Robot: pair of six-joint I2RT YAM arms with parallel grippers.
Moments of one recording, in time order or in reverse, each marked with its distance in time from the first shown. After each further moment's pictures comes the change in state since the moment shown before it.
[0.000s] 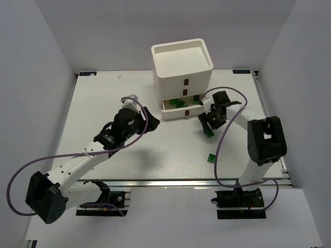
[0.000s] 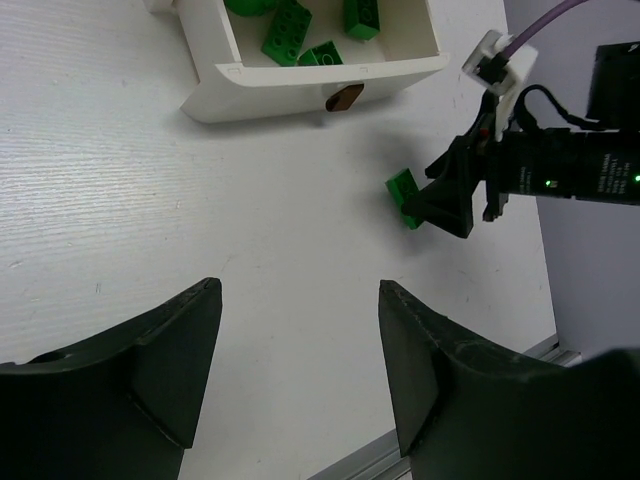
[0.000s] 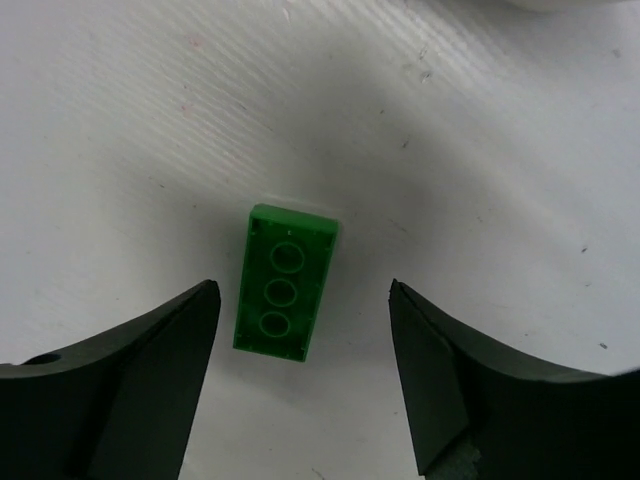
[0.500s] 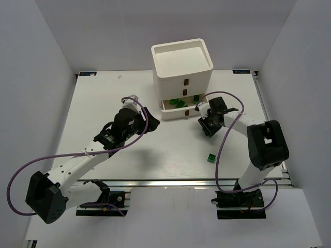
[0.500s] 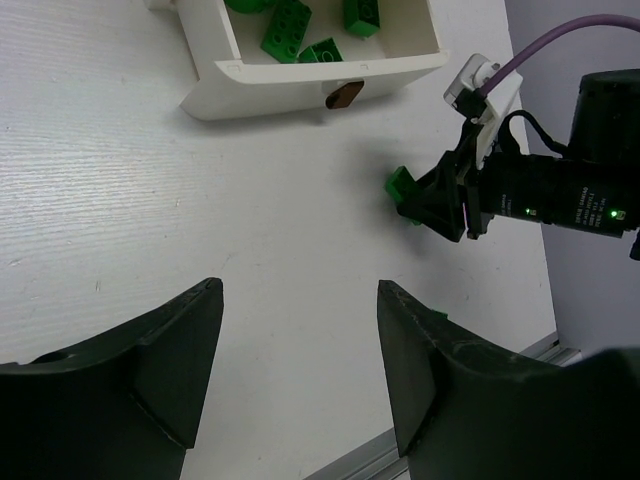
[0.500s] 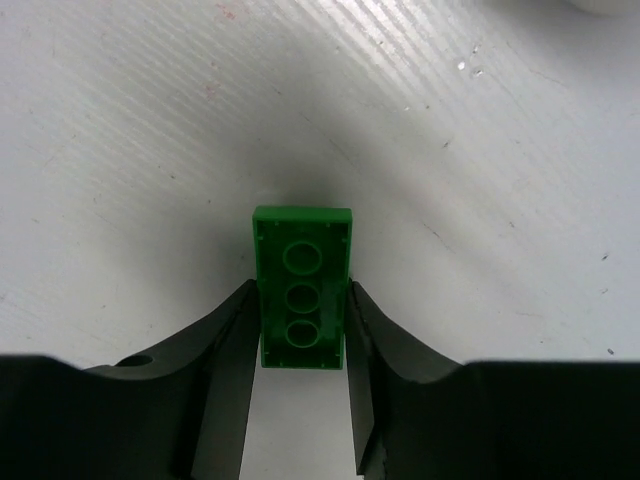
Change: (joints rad) left arm 0.000 -0.006 0.000 -0.008 0.002 -0.002; right arm 0.063 -0.043 -0.132 0.130 0.092 -0.040
